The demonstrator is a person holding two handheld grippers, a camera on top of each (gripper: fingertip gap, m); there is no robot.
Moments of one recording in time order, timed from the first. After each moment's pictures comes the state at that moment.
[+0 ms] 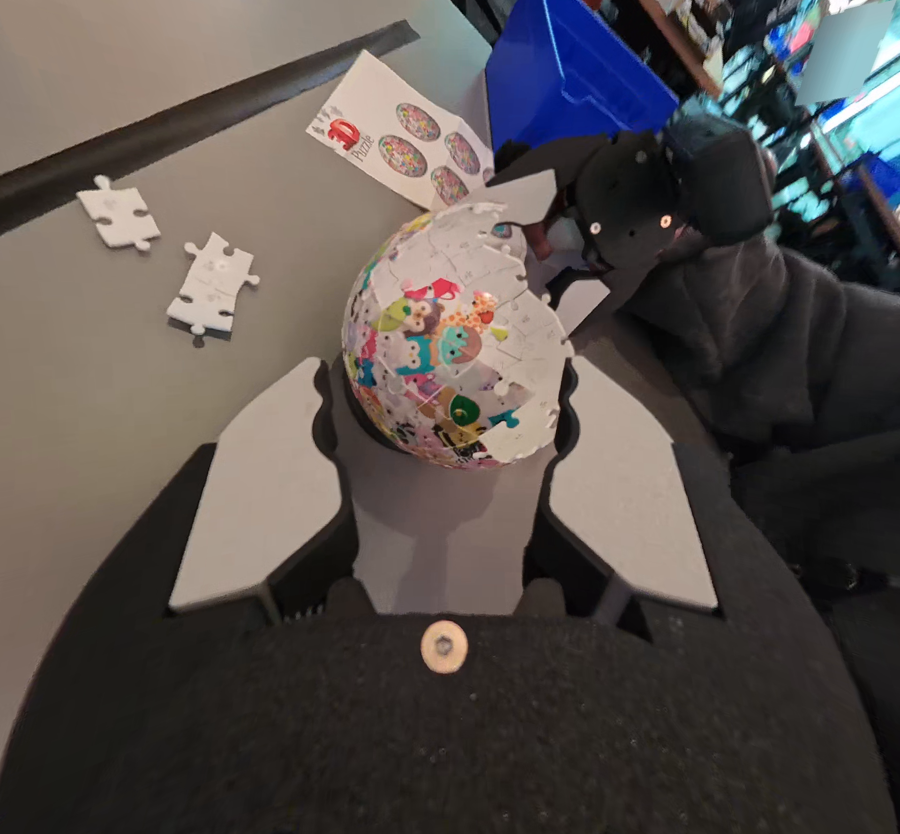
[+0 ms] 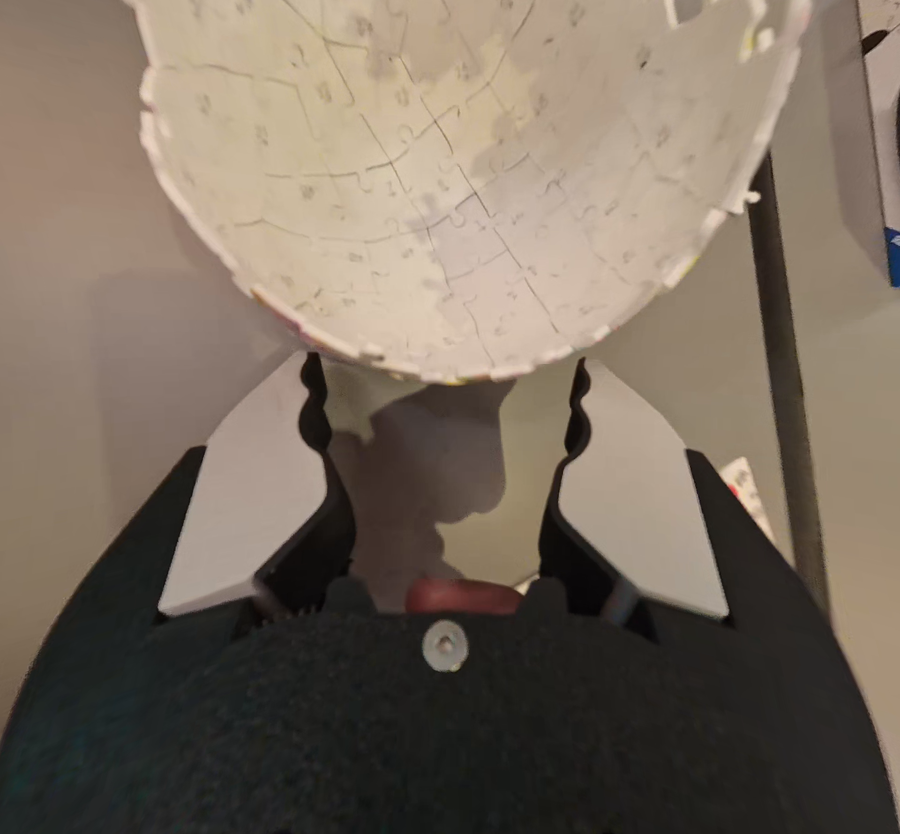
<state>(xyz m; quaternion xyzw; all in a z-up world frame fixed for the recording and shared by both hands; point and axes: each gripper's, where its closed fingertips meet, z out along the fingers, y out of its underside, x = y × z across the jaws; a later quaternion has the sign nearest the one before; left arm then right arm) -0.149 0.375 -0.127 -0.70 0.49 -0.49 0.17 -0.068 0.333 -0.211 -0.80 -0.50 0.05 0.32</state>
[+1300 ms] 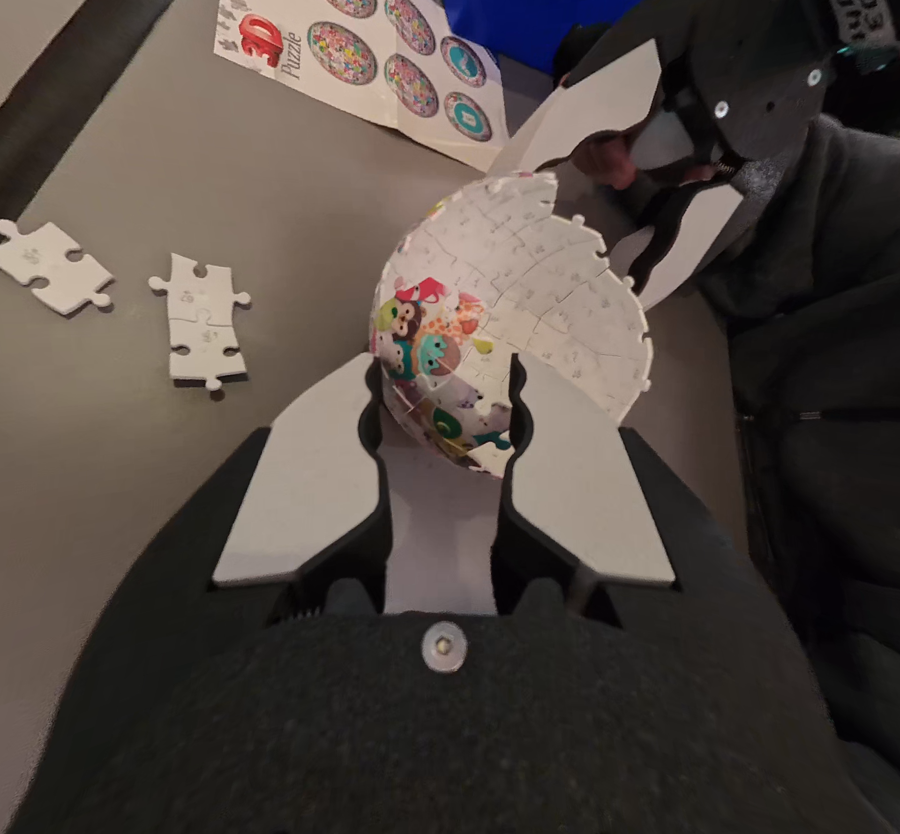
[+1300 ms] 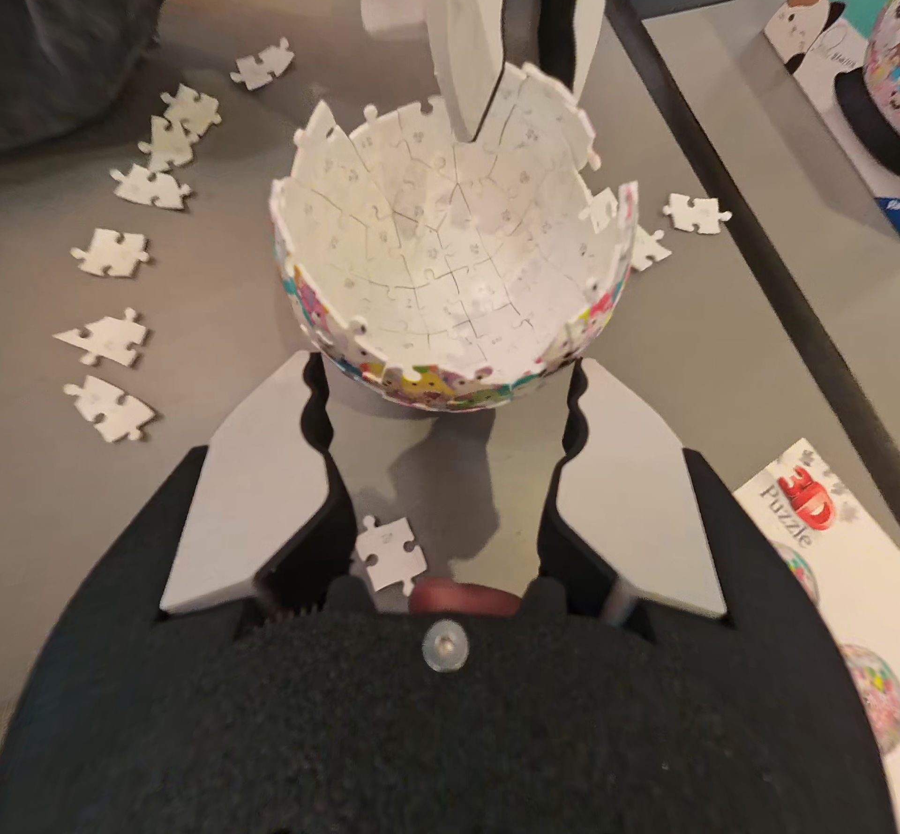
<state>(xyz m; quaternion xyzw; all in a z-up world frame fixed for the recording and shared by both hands) -0.135 0.390 -0.149 -0.64 0.61 -0.46 0.05 -0.096 0.323 -0.164 -0.83 -0.38 0.14 0.37</state>
